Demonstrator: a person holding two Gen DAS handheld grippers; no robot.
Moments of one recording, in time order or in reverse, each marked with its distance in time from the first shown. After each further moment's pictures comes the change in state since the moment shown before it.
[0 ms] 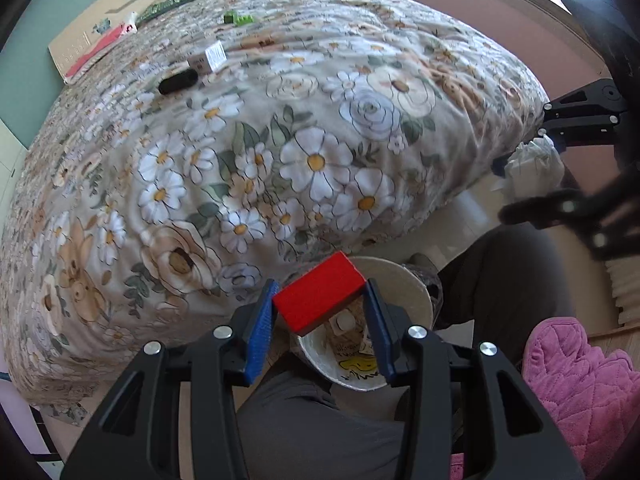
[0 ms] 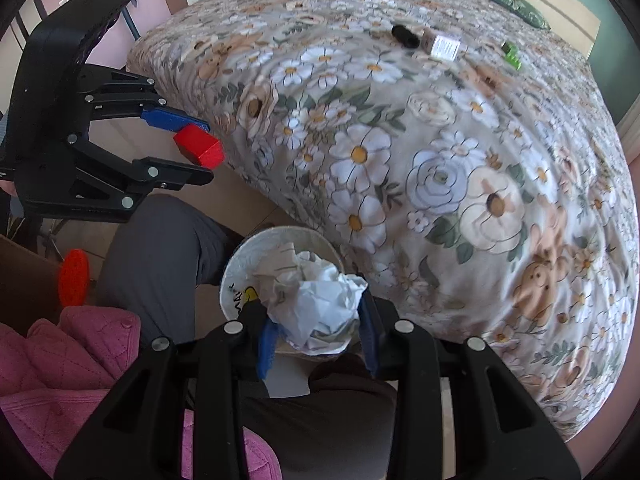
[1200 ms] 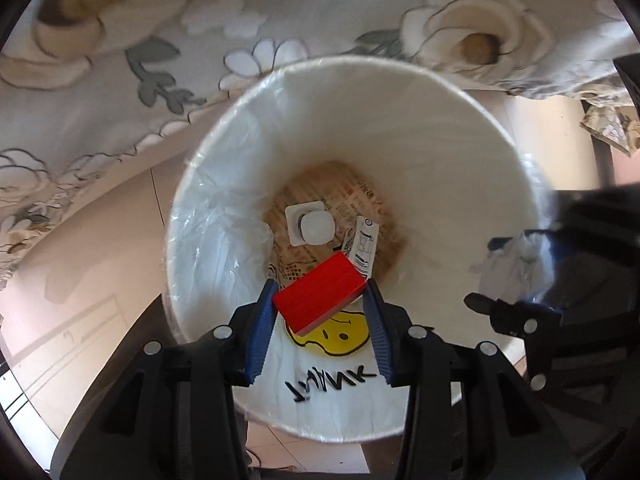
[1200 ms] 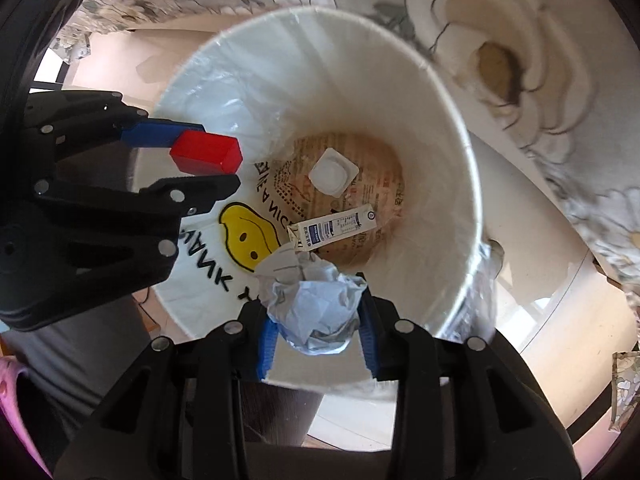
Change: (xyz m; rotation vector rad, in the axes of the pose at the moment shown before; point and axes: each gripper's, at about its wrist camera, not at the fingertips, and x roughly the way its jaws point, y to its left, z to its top) left arm 0.302 0.006 -0.090 -0.270 0.476 -0.126; right arm 0.330 -0.003 -0.074 0.253 0.484 0.182
